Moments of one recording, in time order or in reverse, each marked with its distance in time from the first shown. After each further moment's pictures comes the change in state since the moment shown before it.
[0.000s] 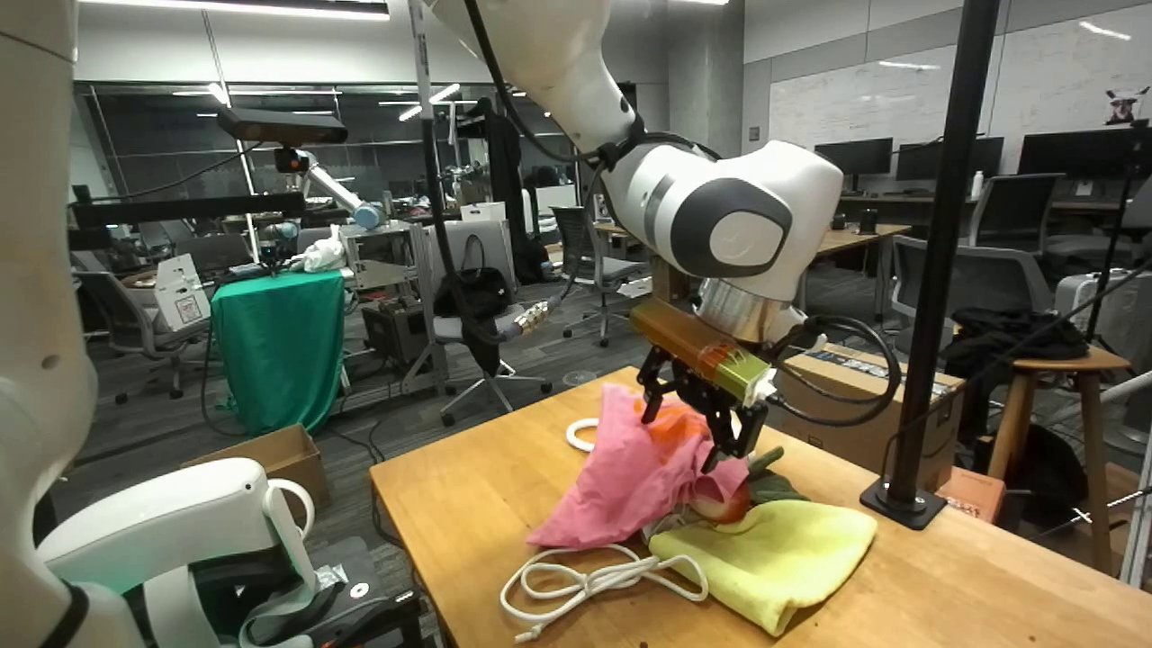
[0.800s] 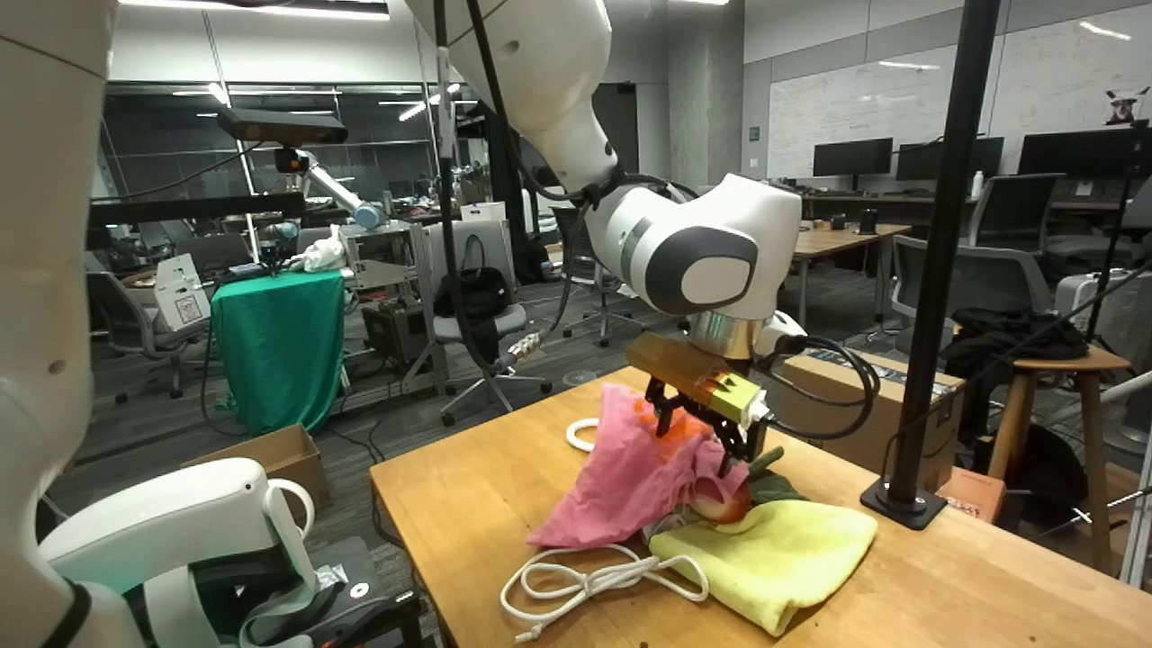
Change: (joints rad) arm 0.023 0.059 0.036 -0.040 -0.014 0.289 -0.020
